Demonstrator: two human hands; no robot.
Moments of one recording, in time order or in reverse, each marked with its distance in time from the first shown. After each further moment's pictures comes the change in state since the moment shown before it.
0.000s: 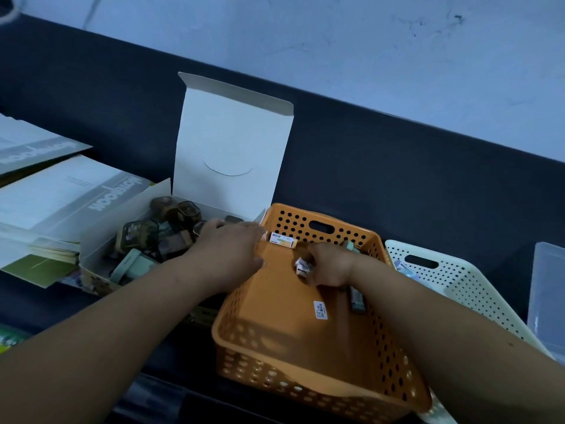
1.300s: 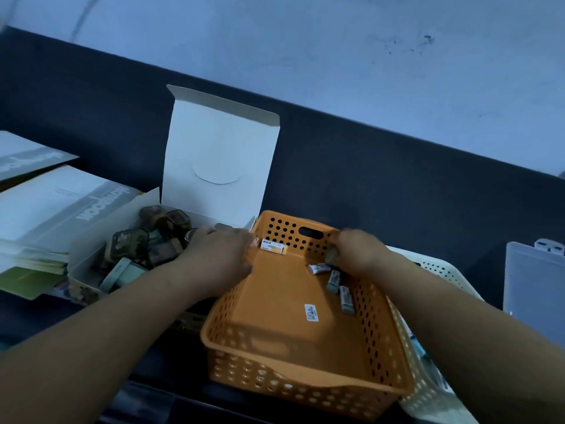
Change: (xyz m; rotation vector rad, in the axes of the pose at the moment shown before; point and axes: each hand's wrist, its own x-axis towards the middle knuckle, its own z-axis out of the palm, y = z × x) left_hand 0.006 -0.006 0.003 0.030 0.014 0.006; right_hand -0.010 0.054 -0.021 -0.223 0.338 0.049
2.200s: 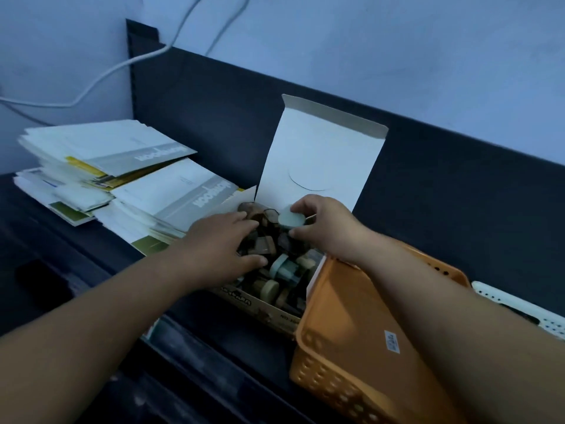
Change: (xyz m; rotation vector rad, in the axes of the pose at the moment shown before) left_hand -0.071 -0.088 -0.032 0.003 0.045 -0.229; right_hand 0.026 -0.172 -0.050 0.739 0.076 -0.384
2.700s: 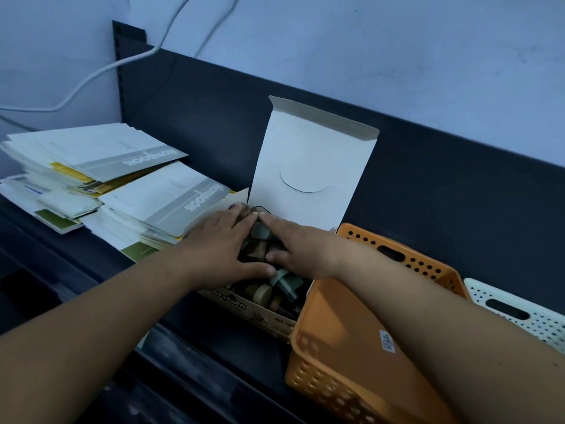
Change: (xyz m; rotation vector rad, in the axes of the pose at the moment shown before) left_hand 0.017 -0.006 0.014 -0.015 -0.114 -0.030; right_hand -0.003 -0.008 0.018 -0.409 -0.351 -0.183
